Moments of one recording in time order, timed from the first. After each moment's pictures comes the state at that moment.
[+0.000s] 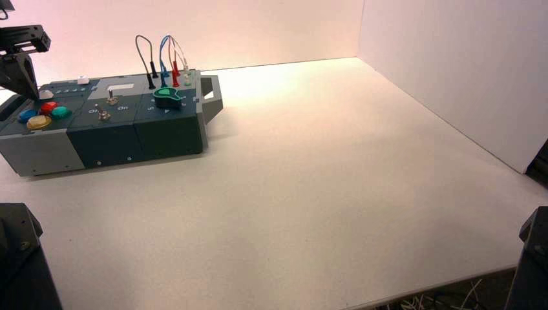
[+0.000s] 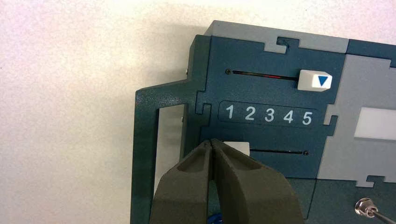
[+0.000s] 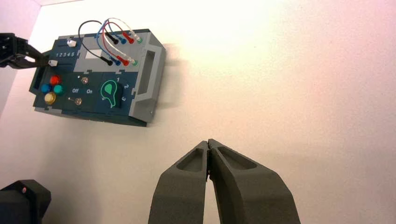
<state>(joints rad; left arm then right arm) 0.47 0.17 0.56 -0.22 0.64 0.28 0.43 -0.48 0.71 0.31 0.64 -0.01</state>
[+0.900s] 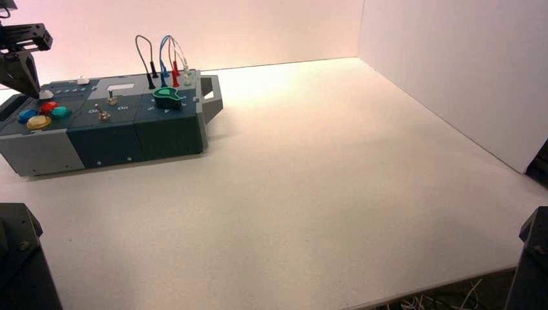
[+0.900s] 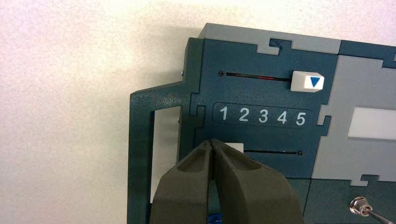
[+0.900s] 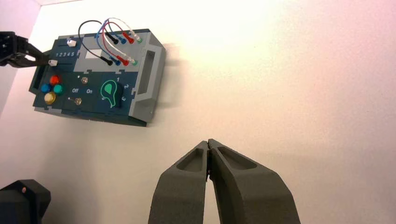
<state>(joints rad) 0.47 0.17 0.55 -0.22 0.65 0.28 0.43 -0.48 0.71 0.31 0.64 -0.02</state>
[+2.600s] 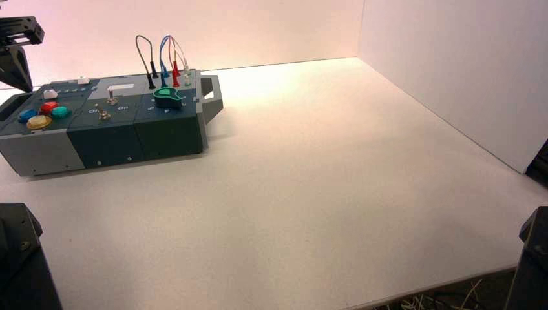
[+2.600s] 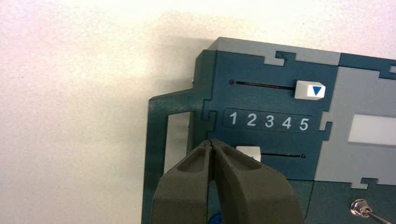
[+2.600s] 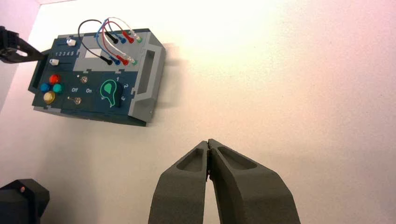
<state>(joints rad) 0.49 0.14 0.53 -0.21 0.66 0.28 0.43 -0.48 0.71 0.31 0.64 -0.02</state>
